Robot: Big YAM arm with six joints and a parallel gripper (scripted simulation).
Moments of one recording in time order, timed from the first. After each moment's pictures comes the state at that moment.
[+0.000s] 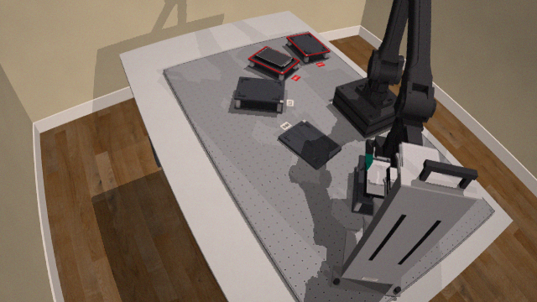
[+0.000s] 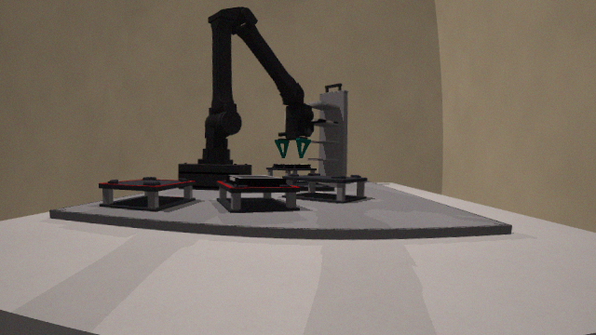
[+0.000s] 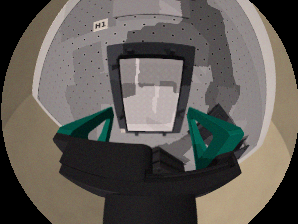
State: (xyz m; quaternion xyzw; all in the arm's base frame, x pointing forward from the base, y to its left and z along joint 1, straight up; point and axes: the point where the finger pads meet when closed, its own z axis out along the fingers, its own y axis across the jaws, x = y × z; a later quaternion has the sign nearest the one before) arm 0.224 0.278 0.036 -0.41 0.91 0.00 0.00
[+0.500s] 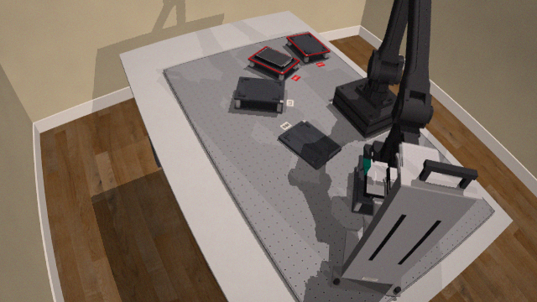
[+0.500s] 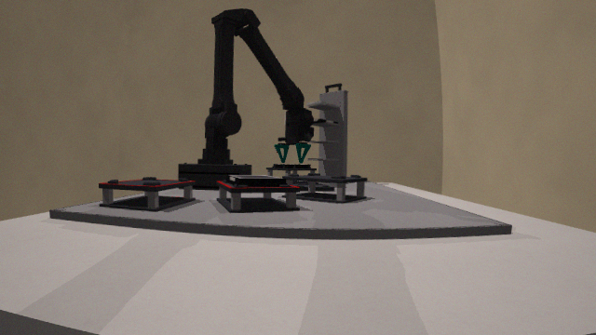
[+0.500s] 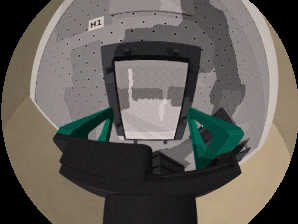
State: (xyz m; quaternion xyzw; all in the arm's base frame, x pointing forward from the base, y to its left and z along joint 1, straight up) arm 0.223 0.277 0.017 -0.41 0.91 0.00 0.00
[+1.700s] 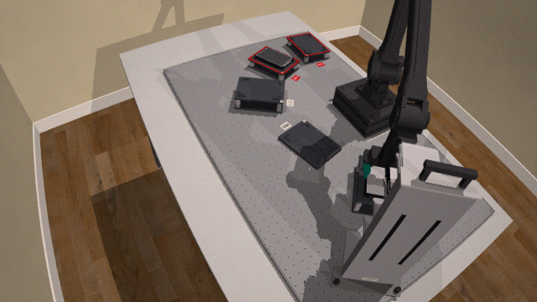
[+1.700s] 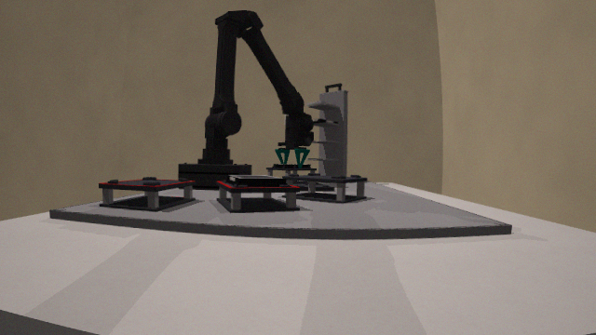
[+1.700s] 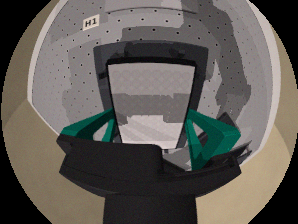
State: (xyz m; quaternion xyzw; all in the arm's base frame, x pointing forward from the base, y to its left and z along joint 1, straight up) arm 0.223 0.277 -0.003 -0.41 0.91 0.00 0.00
